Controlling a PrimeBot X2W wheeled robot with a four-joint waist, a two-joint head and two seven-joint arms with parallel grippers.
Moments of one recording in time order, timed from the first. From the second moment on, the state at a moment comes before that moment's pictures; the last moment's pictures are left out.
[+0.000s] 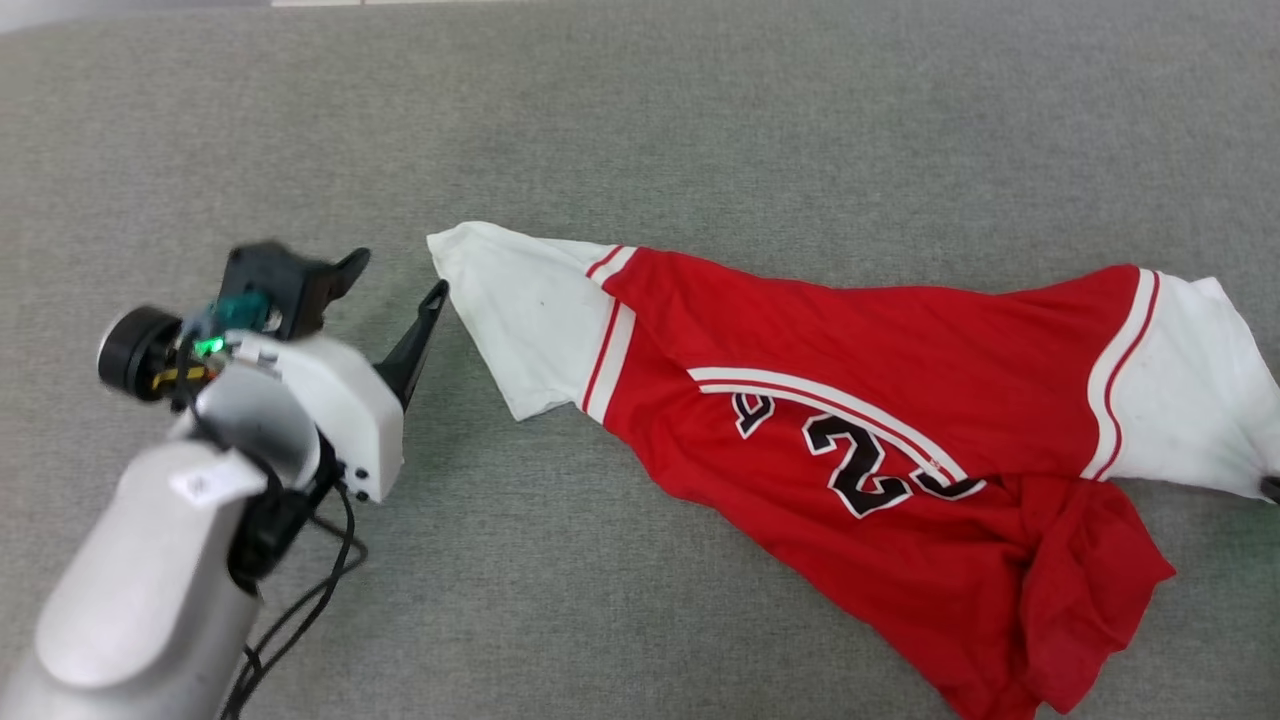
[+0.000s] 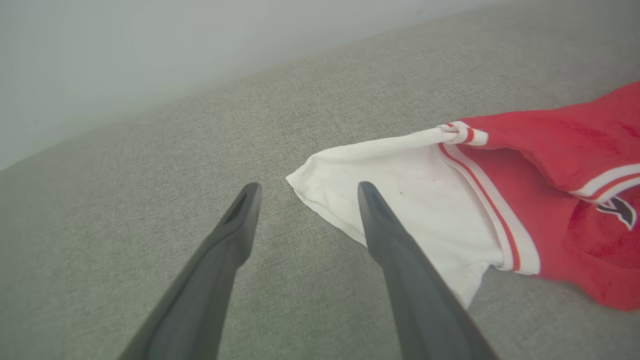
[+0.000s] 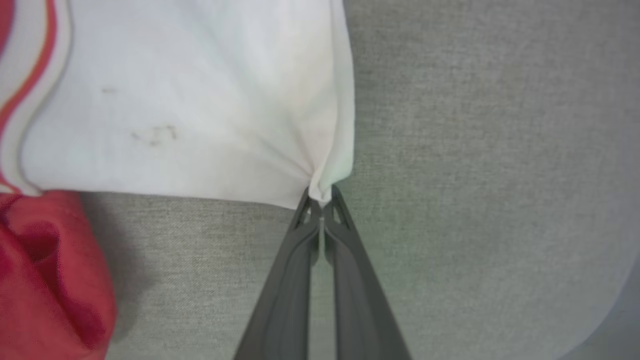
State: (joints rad) left arm -0.47 0.44 -0.31 0.11 -0.39 -0.13 0.23; right arm -0.27 -0.48 -0.16 0.07 0.38 0.13 1.06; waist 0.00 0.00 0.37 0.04
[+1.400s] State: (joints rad) left arm -1.07 0.69 -0.92 0.43 -0.95 -0.13 0.63; right arm -0.45 -0.46 -0.05 0.02 0.37 0.13 1.05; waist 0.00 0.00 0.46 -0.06
